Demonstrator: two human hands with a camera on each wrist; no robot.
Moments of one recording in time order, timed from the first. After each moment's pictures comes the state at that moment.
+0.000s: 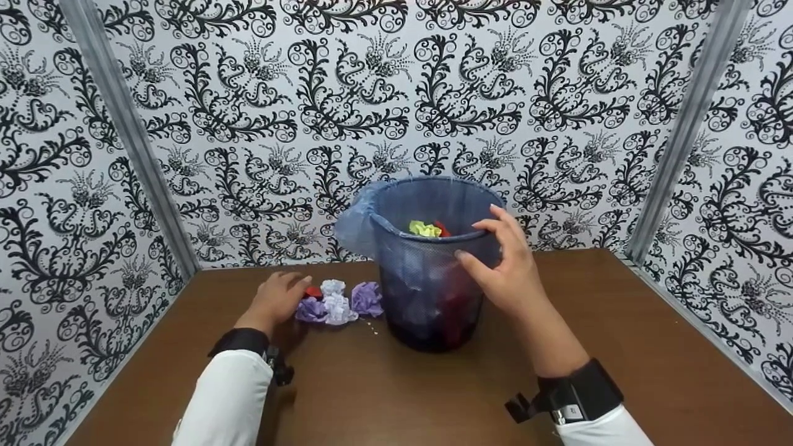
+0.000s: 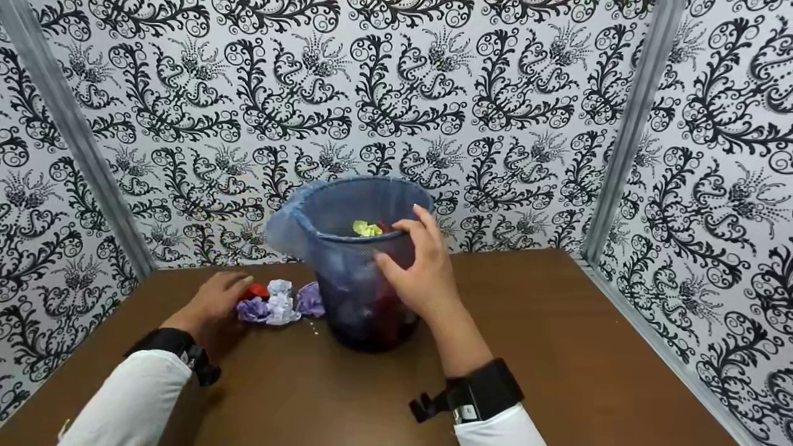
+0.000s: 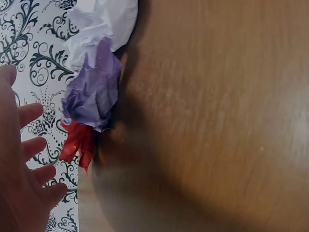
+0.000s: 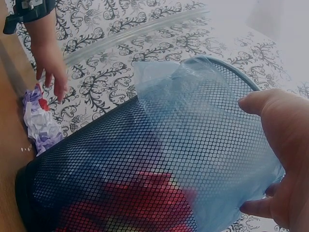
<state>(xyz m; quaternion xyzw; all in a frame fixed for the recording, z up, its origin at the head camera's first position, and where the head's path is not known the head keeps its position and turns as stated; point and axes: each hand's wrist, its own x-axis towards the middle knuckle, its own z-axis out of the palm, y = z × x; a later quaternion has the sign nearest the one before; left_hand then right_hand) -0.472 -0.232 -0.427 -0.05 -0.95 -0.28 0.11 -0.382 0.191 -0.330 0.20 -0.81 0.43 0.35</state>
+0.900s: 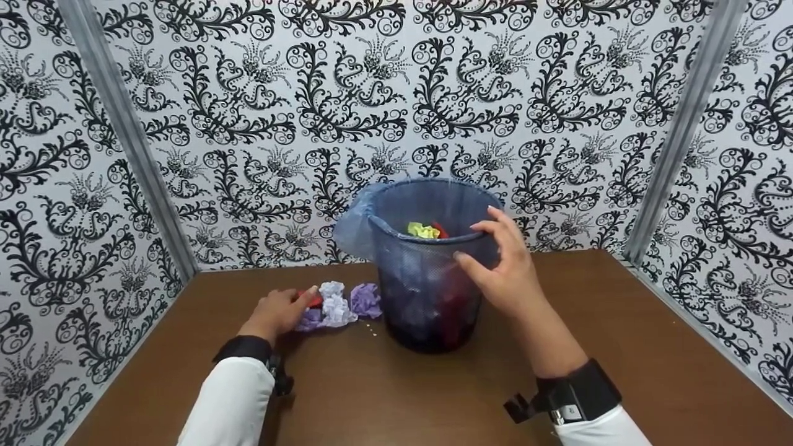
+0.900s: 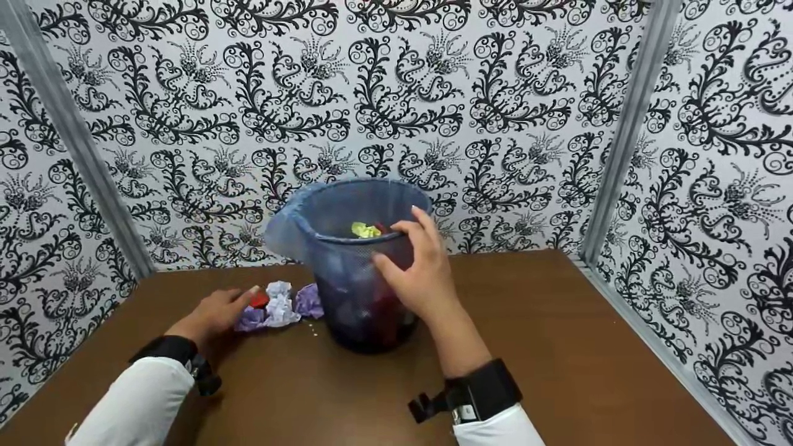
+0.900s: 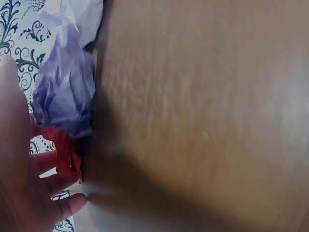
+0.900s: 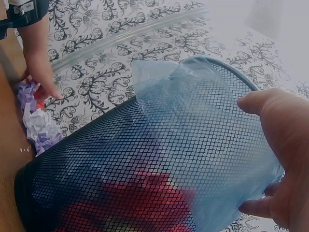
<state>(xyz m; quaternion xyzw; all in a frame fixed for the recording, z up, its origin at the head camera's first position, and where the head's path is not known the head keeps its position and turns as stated) -0.463 -0.229 -0.438 -0.01 -0.97 -0.23 0.04 -0.380 0.192 -0.328 0.19 -0.81 0.43 0.34</state>
